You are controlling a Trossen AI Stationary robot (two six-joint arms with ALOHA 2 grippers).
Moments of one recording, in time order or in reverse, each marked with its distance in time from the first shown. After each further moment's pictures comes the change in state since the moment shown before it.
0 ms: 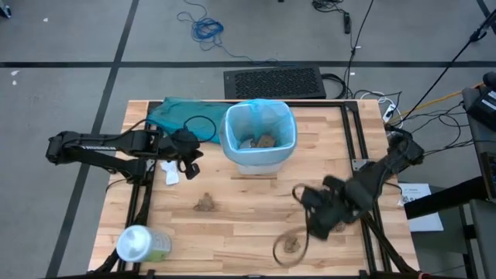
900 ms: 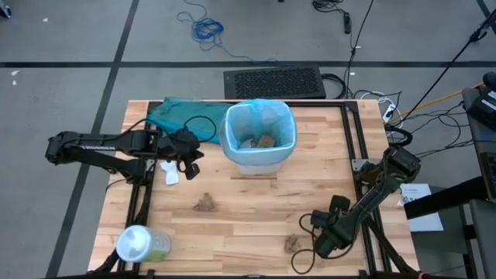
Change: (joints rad) left arm 0.000 -0.003 0.000 0.018 0.024 0.001; right arm 0.189 0.126 -0.672 0.386 -0.136 0.107
